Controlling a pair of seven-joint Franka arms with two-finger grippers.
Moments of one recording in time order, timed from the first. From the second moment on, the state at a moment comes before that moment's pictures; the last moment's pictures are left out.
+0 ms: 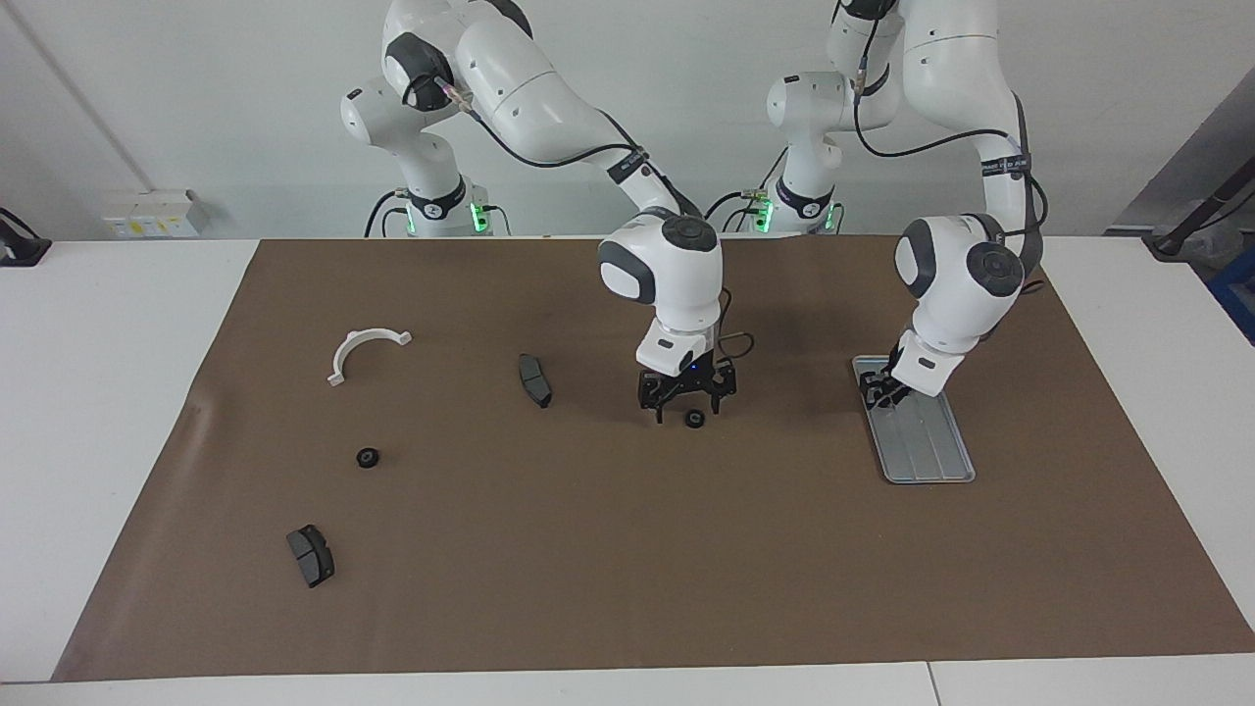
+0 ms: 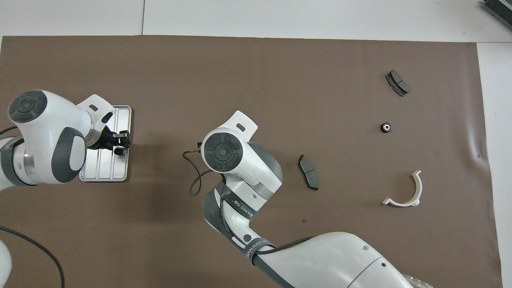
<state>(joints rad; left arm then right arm) -0.05 0.20 0.00 -2.12 -0.02 2.28 -0.14 0.65 0.65 0.07 -1.52 -0.22 2.38 0.72</state>
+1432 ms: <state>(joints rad) -0.04 0.19 0.00 -2.16 -0.02 2.33 -0.16 0.66 0.68 0.07 -1.50 -0.22 2.41 0.76</state>
